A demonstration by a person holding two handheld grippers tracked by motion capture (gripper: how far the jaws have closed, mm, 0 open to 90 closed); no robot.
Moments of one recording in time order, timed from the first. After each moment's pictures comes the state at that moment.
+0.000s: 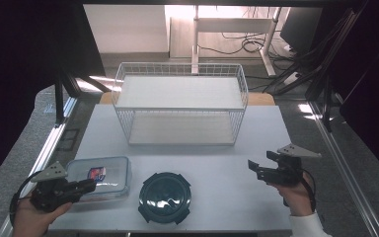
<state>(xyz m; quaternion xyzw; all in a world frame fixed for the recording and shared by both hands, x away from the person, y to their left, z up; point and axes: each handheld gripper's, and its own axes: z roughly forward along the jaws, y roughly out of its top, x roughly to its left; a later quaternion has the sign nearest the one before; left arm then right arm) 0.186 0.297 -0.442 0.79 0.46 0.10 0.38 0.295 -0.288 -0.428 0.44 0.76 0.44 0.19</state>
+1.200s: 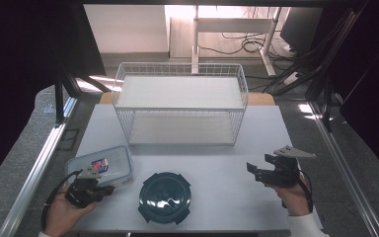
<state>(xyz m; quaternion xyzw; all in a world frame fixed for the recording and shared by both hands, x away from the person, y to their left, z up) 0.225 0.258 -0.500 0.83 0.47 0.08 0.30 0.299 -0.287 -0.442 0.46 0.77 0.42 0.18</state>
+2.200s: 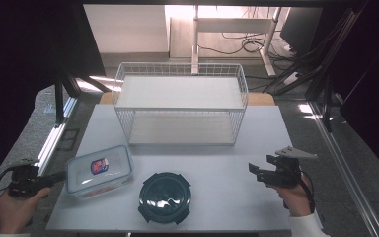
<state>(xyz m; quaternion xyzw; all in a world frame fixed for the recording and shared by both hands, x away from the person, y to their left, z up) 0.215 0.387 -0.482 0.68 0.64 0.12 0.35 0.299 -0.291 -0.443 0.47 0.76 0.41 0.18</state>
